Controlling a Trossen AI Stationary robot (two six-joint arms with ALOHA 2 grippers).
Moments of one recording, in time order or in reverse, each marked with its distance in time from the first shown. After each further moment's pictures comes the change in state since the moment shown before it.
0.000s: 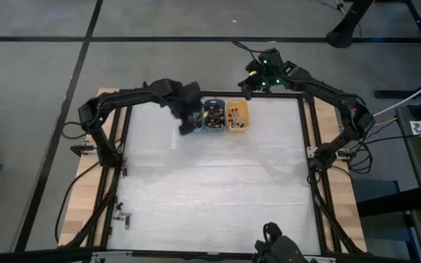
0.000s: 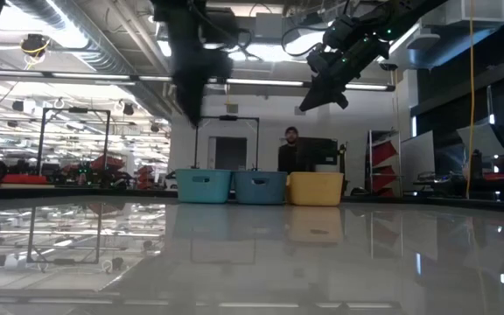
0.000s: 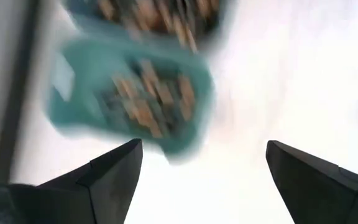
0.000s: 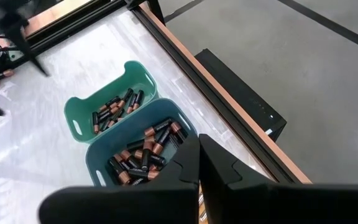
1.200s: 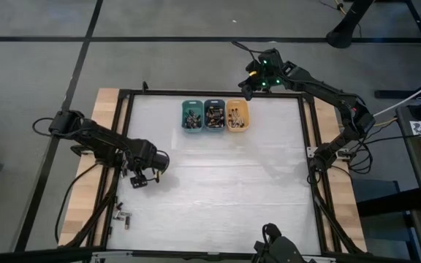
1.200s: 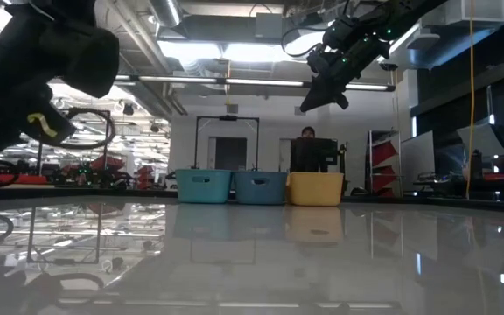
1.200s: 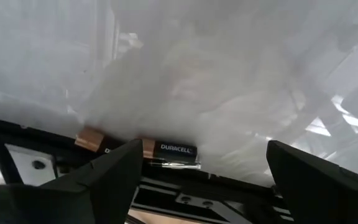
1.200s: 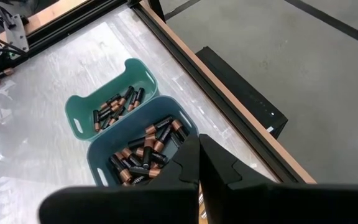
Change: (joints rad) left arm -0.593 -0.308 -0.829 -0.103 0.166 -0.645; right arm 0.002 0.000 0.000 -0.009 -0.001 0.003
